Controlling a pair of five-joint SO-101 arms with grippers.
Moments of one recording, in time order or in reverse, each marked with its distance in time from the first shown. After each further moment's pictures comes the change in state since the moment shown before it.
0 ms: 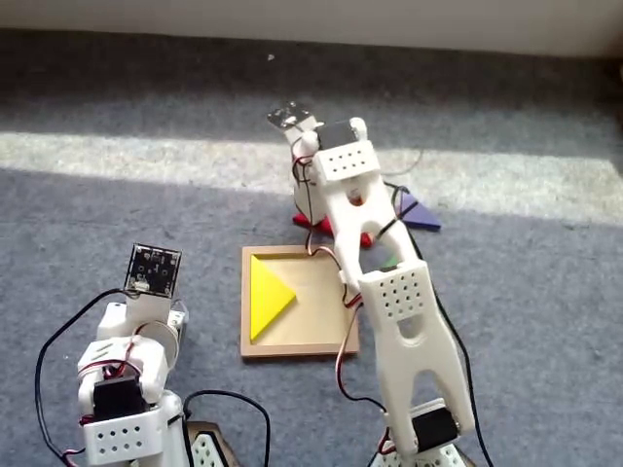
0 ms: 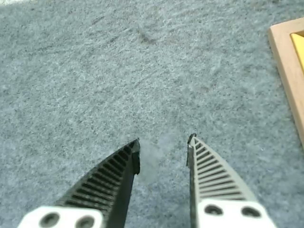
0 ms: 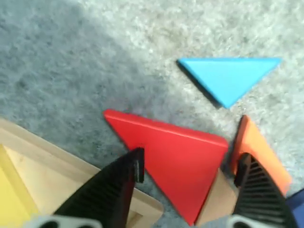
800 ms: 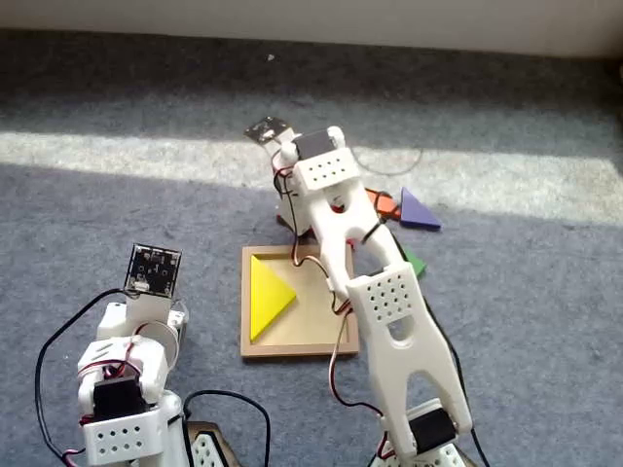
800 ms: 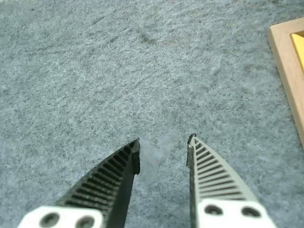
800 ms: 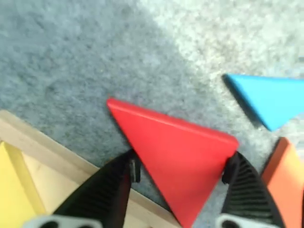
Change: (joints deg) left arm 0.0 0.0 0.0 0.0 0.0; right arm -3.8 2.2 0.0 -0.5 0.4
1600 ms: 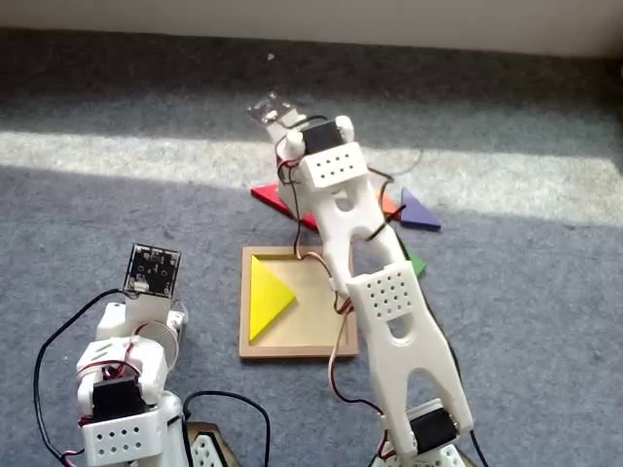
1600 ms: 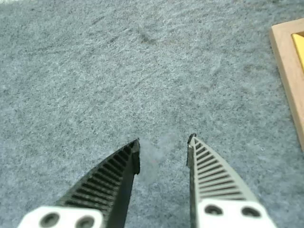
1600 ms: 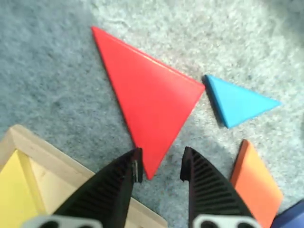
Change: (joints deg) left arm 0.0 0.0 0.0 0.0 0.0; right arm 0.6 2.3 -14.4 4.0 0.0
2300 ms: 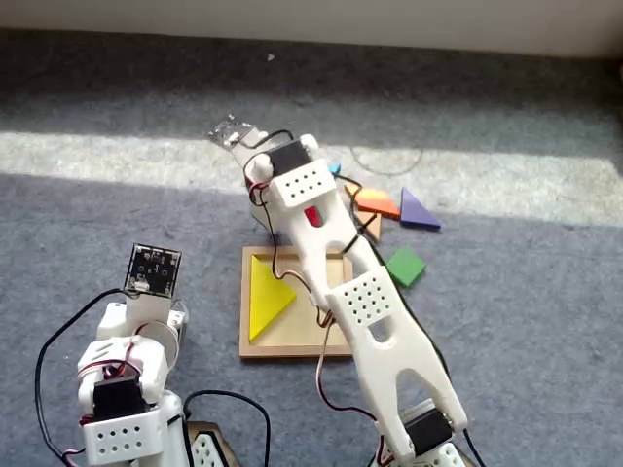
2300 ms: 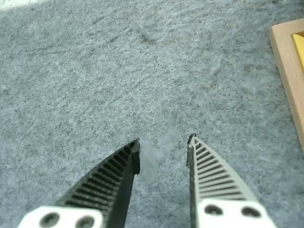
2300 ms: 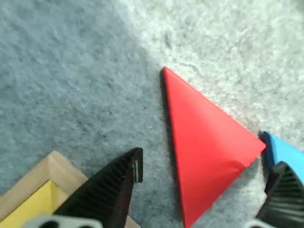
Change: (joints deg) left arm 0.0 0.0 0.0 0.0 0.0; right arm -6.2 6.3 -4.5 -4.6 3.5
